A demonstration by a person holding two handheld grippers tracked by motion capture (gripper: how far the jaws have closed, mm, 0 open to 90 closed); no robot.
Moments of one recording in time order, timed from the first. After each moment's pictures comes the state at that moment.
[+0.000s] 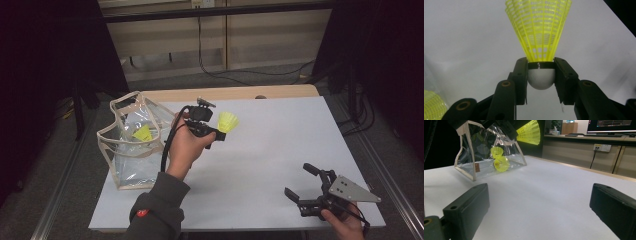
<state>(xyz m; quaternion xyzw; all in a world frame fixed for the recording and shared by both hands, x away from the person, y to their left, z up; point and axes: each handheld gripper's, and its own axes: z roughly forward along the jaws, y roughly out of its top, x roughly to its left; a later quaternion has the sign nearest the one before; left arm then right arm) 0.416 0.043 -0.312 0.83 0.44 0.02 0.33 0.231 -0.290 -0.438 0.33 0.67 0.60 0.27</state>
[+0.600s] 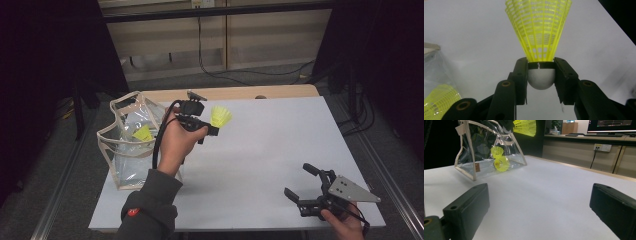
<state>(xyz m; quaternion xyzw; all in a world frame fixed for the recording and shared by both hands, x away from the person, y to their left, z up) 0.419 0.060 -0.293 0.83 0.45 0.02 0.33 0.231 -0.289 -0.438 0.33 0.67 0.60 0.27</state>
